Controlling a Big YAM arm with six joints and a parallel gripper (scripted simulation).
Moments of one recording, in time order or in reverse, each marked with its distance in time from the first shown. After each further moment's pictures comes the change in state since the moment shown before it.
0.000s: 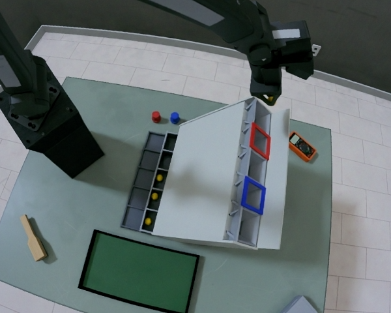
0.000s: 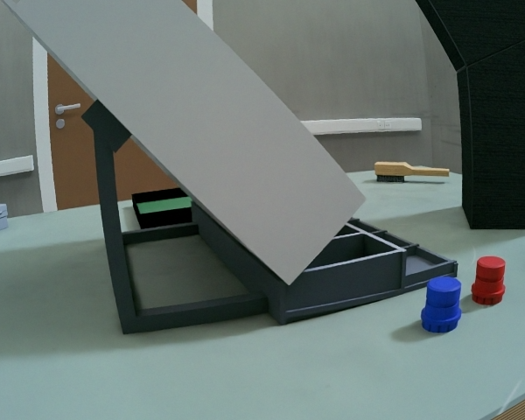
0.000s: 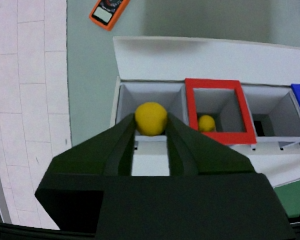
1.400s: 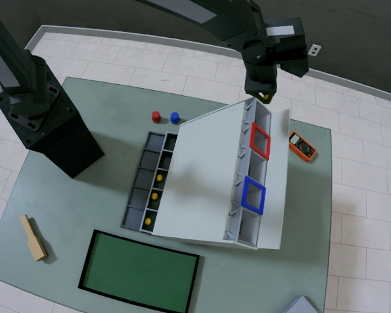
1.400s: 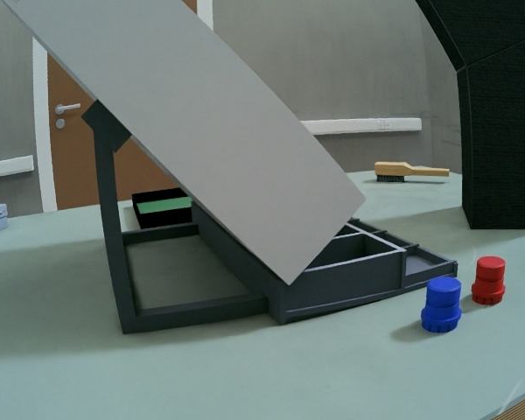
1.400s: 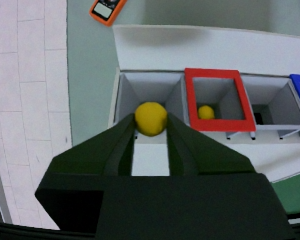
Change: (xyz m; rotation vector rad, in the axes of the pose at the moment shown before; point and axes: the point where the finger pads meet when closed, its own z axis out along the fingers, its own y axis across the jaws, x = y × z) arm 0.010 -0.001 -0.009 0.001 0.001 0.003
